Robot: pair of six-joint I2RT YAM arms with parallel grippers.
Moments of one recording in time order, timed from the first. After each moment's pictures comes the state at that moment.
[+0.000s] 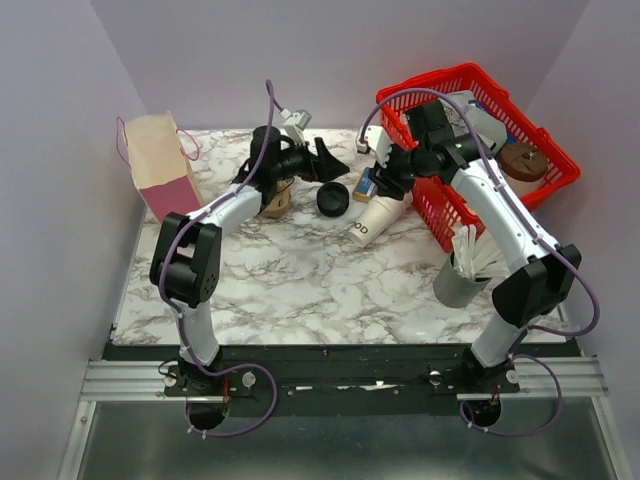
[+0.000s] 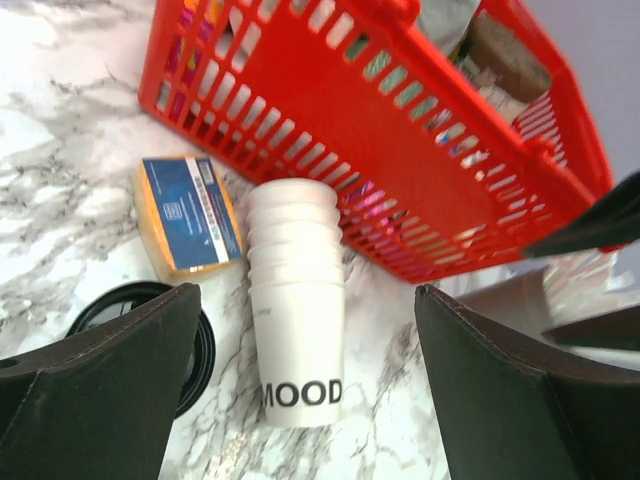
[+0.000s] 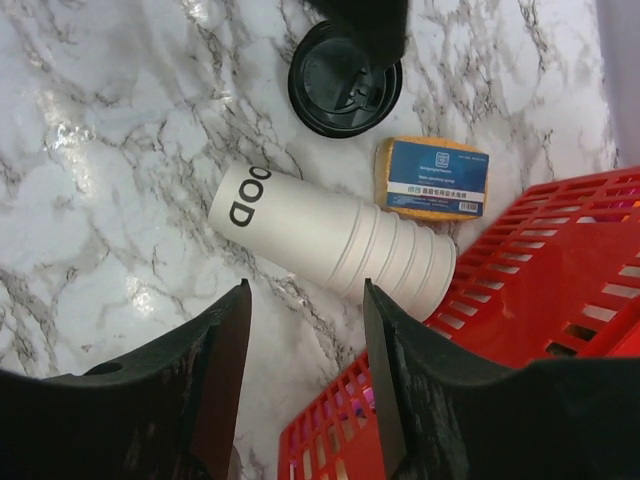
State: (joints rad) left arm -0.34 1.88 1.36 0.38 0.68 -0.56; right arm 0.42 1.71 1.81 -0.98 -0.40 -0.81
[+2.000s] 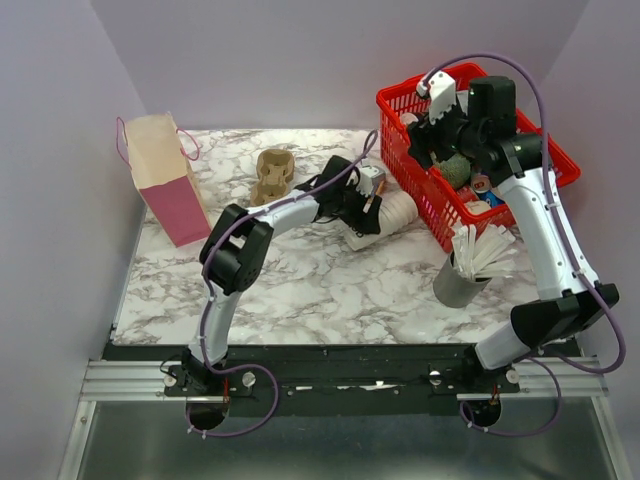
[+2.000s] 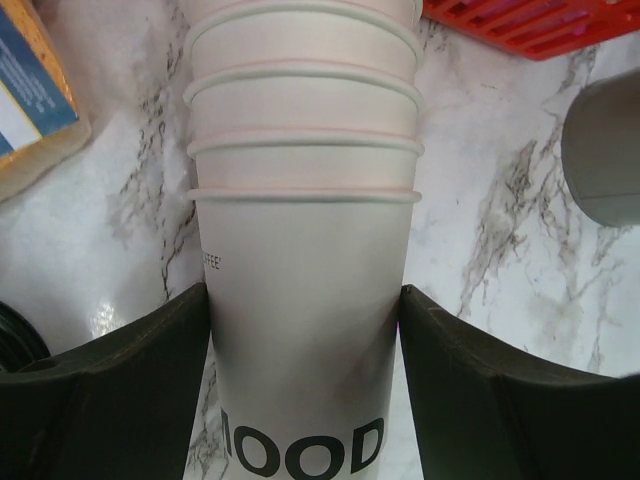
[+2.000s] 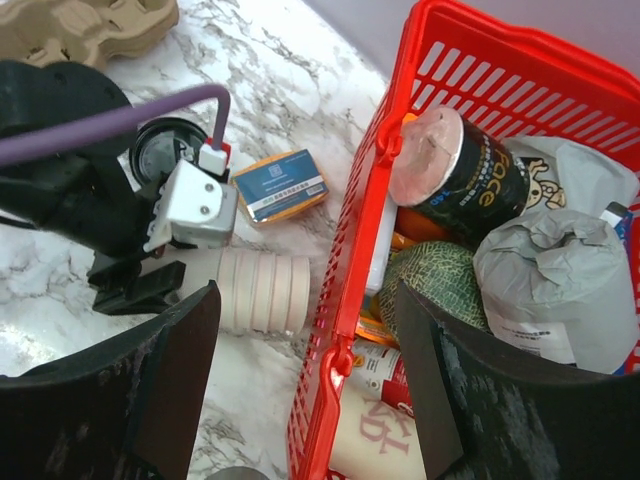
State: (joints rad) left arm -0.63 2.17 1.63 -0.18 0.52 -0.05; right arm 0.27 1.54 1.86 -0.81 -0.23 -0.42
